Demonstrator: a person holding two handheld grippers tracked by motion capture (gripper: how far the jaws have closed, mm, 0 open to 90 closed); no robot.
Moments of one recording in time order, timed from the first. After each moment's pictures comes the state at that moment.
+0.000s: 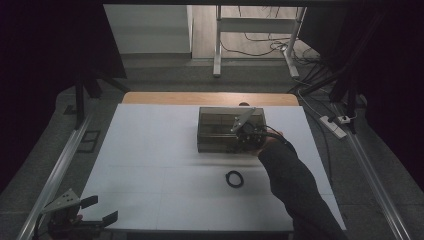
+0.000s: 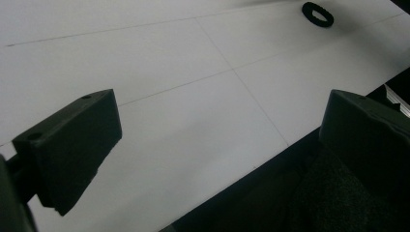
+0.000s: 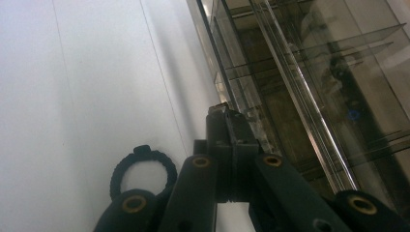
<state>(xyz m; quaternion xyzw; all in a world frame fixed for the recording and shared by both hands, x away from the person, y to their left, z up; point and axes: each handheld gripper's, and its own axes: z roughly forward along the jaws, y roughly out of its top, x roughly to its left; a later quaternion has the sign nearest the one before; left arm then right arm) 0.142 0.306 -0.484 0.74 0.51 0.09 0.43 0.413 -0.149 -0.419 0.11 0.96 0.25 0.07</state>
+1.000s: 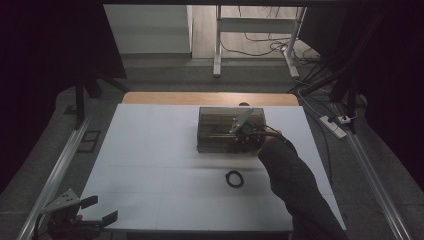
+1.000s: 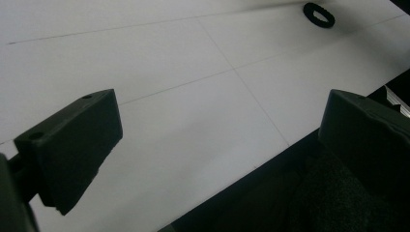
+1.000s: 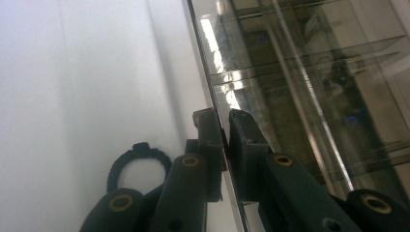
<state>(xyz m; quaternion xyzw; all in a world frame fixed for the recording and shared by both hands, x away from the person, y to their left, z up) 0.142 0.307 -0.484 0.74 0.51 0.09 0.43 0.413 -0.146 -0.421 0.07 0.96 0.24 0.07</state>
